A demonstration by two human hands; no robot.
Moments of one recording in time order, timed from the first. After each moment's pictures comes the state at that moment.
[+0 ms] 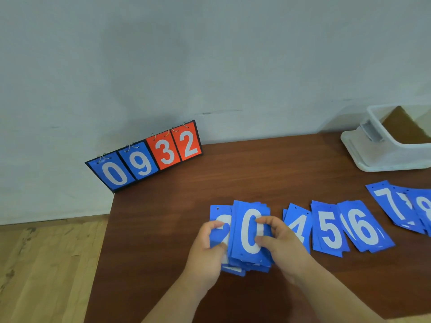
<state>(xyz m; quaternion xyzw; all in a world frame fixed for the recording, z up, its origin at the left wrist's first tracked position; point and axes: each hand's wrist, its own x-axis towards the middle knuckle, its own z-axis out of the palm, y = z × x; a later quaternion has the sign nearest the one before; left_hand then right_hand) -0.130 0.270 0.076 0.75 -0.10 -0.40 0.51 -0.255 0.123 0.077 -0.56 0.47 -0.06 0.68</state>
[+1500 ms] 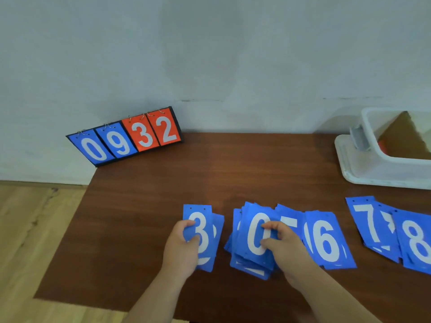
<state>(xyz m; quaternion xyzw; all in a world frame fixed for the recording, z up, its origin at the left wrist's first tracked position) -0.226 0.185 0.043 0.87 0.01 -0.23 0.44 -0.363 -0.014 0.052 -0.61 0.47 0.01 0.64</state>
